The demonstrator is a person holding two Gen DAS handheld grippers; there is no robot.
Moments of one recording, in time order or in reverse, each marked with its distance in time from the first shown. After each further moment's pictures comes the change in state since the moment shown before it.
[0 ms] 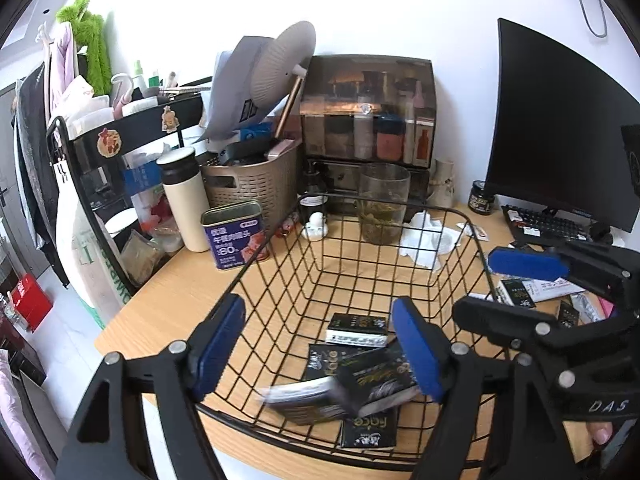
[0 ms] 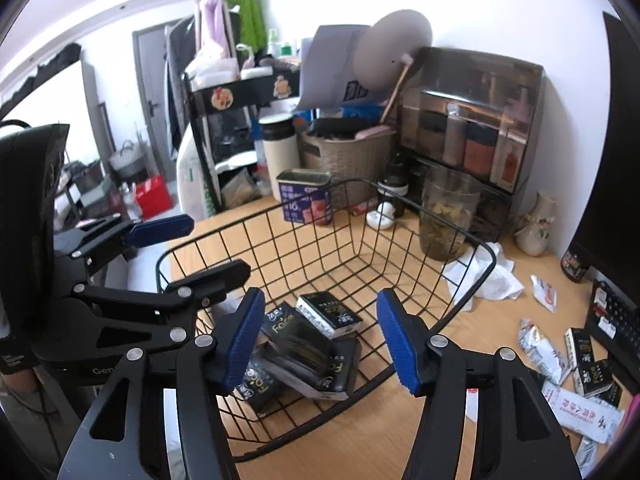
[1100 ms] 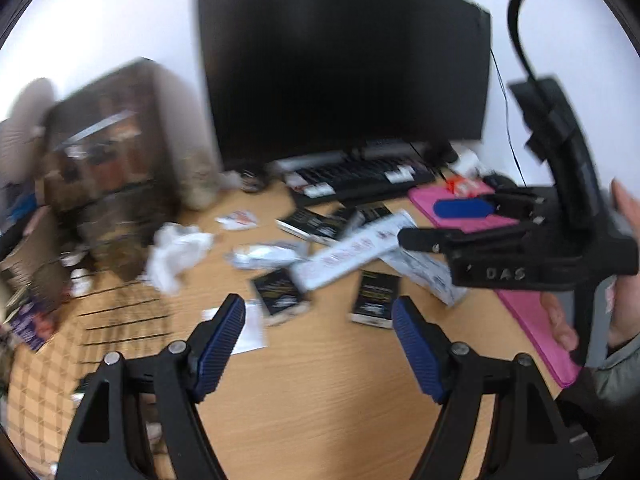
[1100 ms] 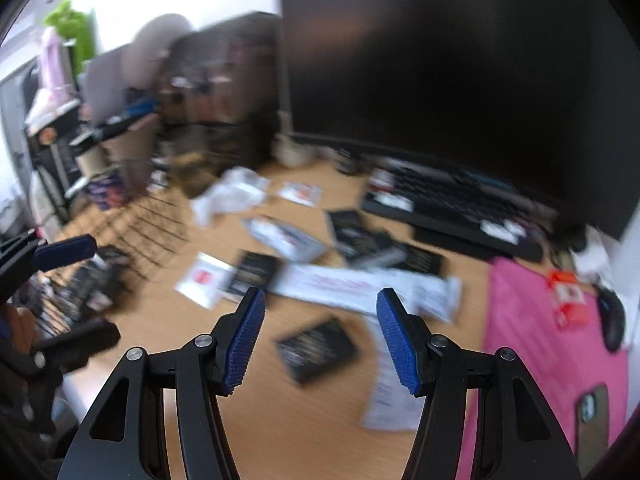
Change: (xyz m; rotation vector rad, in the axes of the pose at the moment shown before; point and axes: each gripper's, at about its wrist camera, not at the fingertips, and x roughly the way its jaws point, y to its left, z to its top) left arm 0.016 -0.249 -0.011 0.393 0.063 -0.499; right arm -0.133 -0.209 -0.120 0.340 0.109 -0.474
